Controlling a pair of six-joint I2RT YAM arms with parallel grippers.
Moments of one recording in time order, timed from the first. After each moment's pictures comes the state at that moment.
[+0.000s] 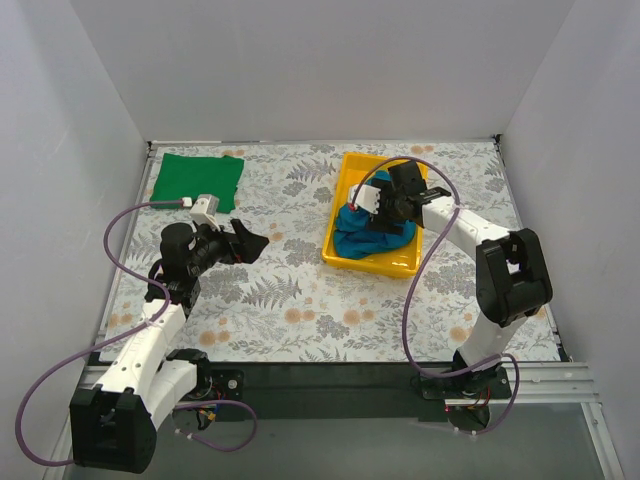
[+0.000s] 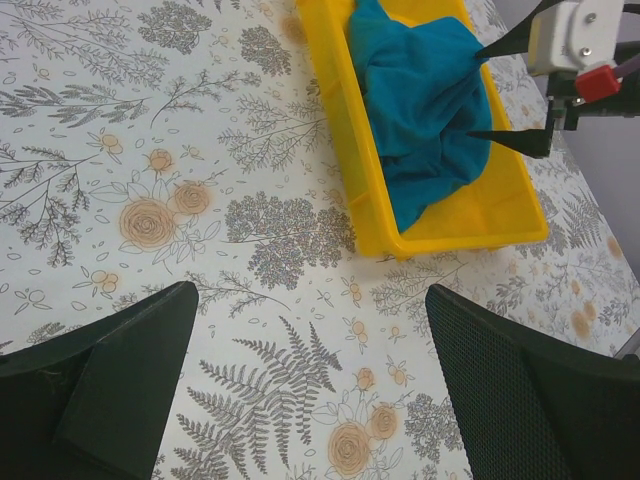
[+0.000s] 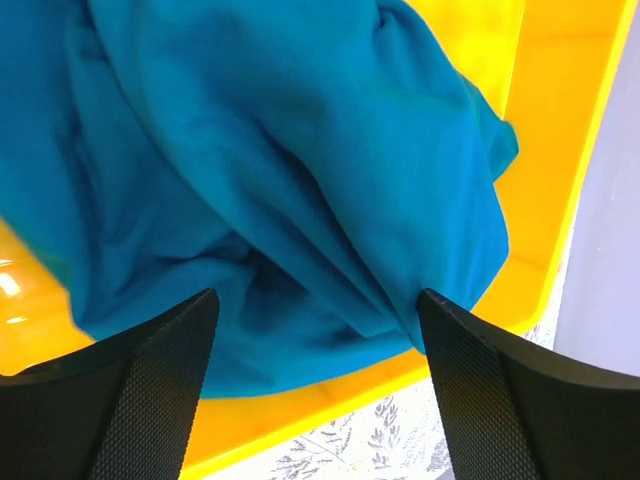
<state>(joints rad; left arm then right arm) -0.12 0.90 0.52 0.07 0.48 -0.38 0.41 1.71 1.22 -0.39 -0.16 -1.09</state>
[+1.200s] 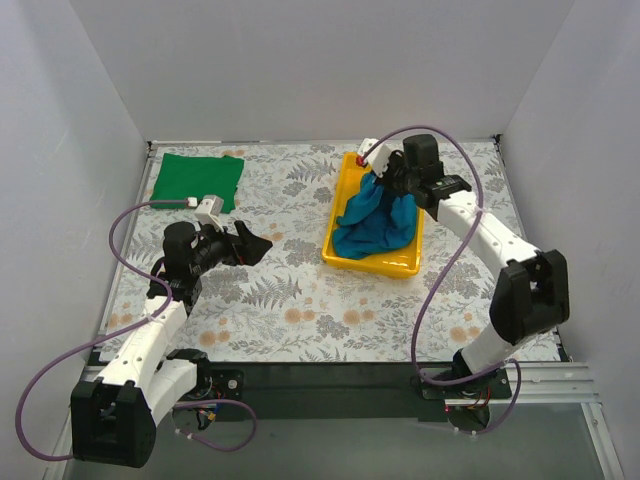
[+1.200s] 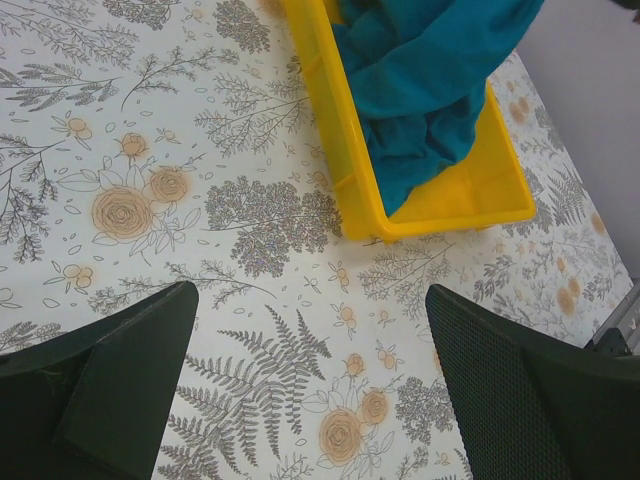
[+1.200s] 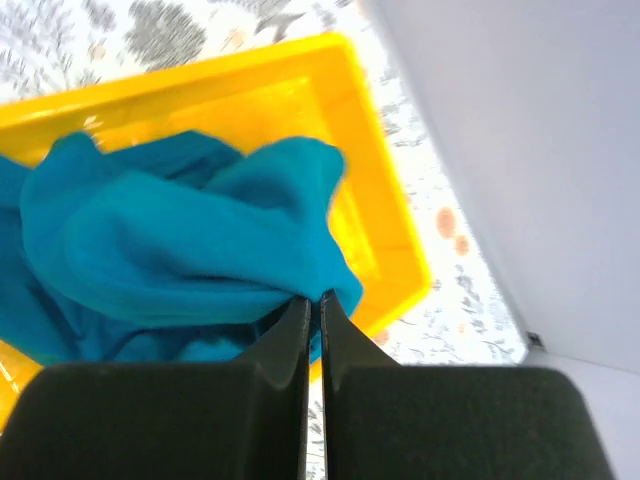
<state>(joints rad) -0.12 0.93 0.52 0.08 0.53 -0.38 0.40 1.64 1.33 -0.30 -0.14 -0.78</state>
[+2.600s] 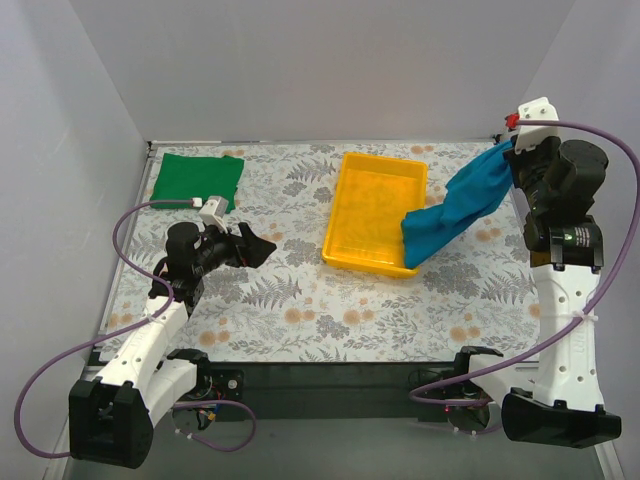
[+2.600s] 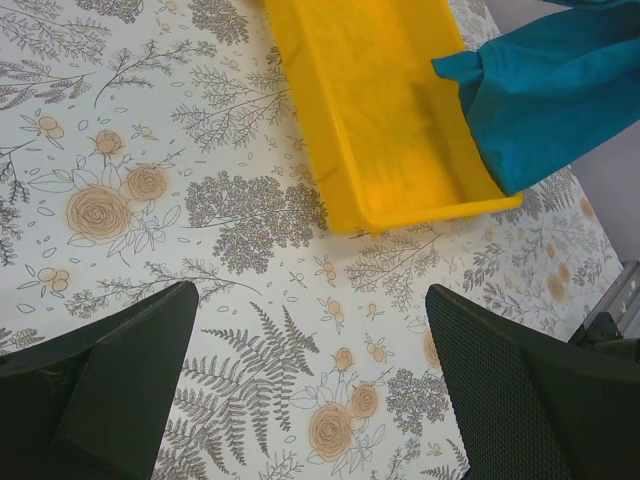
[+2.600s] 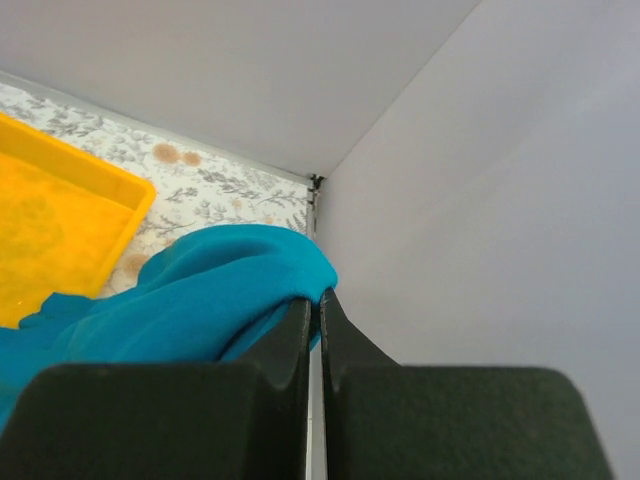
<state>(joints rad) -0.15 0.93 0.52 0.07 0.54 -0.38 -0.06 1.01 1.38 -0.48 -0.04 -0.49</state>
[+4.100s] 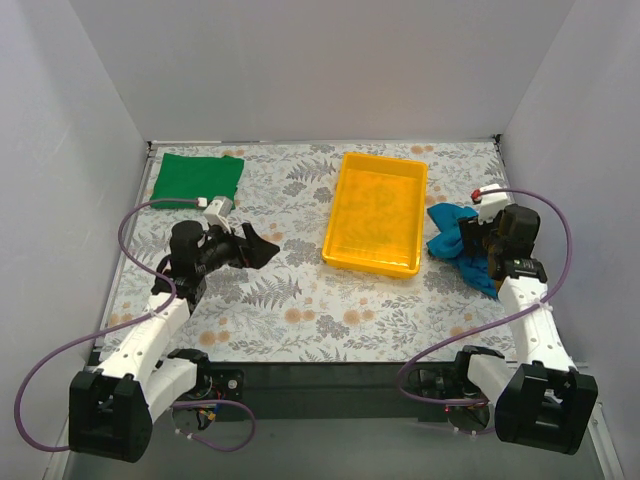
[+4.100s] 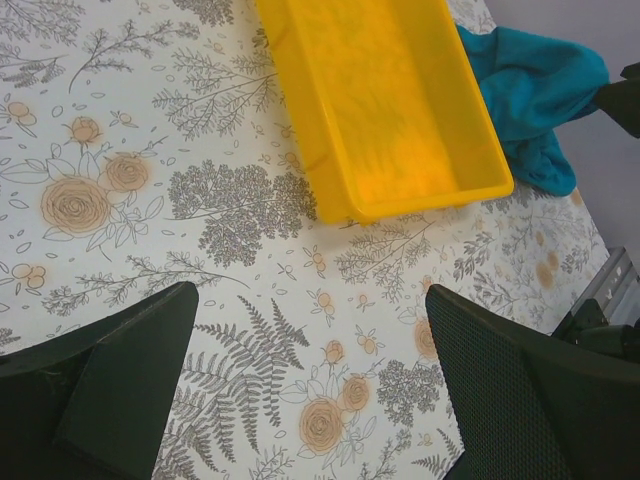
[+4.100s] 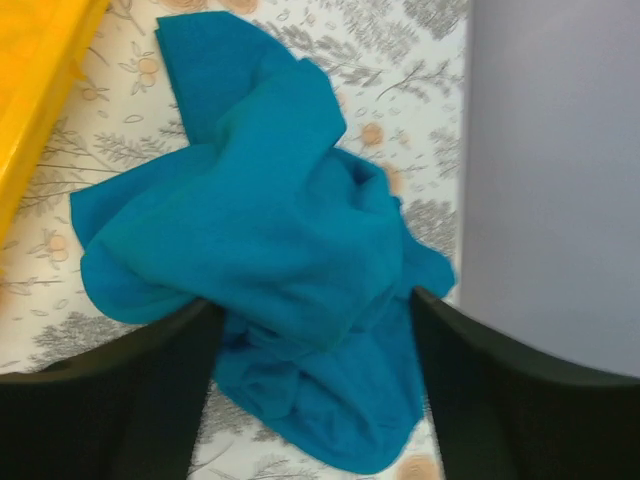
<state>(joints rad) -0.16 0.95 0.52 0.08 0.56 -0.38 -0.13 1.00 0.71 -0.24 -0.03 -0.44</state>
